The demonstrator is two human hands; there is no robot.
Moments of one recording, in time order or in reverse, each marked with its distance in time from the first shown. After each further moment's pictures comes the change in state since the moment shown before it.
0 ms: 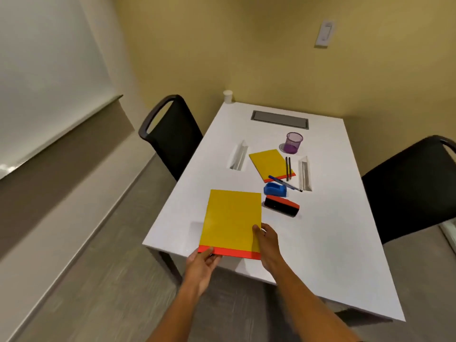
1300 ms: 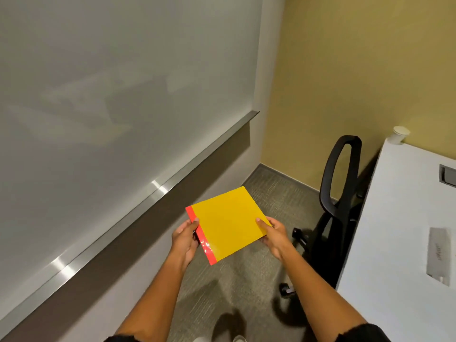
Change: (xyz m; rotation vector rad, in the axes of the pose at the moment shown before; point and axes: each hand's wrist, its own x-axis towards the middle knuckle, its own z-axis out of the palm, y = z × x) left_hand 0.260 0.546 -0.331 -0.144 0.291 0.308; right_hand 0.189 -0.124 0.646 0.099 -0.464 0.184
